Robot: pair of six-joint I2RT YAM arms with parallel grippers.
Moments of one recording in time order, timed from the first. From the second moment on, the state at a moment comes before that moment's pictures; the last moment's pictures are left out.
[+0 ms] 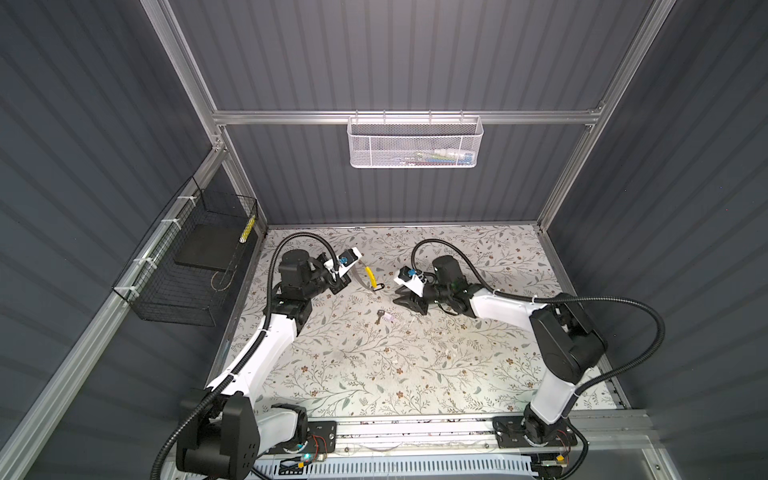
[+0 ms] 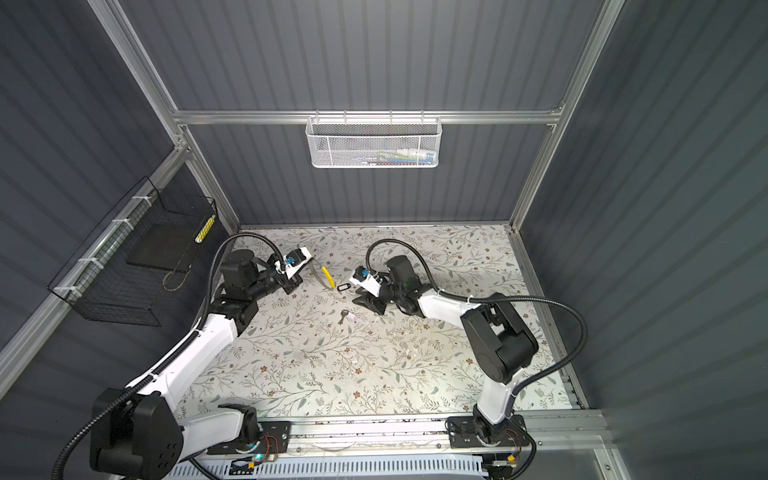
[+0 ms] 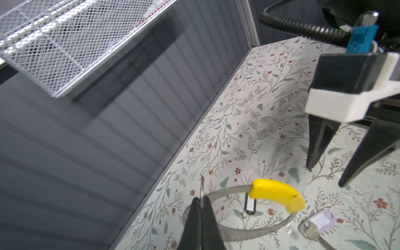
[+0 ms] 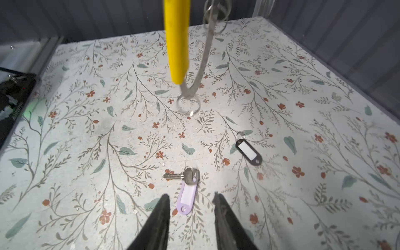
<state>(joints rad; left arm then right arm) -0.17 1.22 0.85 0.11 0.51 0.71 0.61 1.83 1.14 0.07 -0.62 -0.47</state>
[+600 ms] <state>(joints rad) -0.09 1.22 0.85 0.14 0.46 0.70 0.65 2.14 1.51 -0.36 -0.55 -0.93</state>
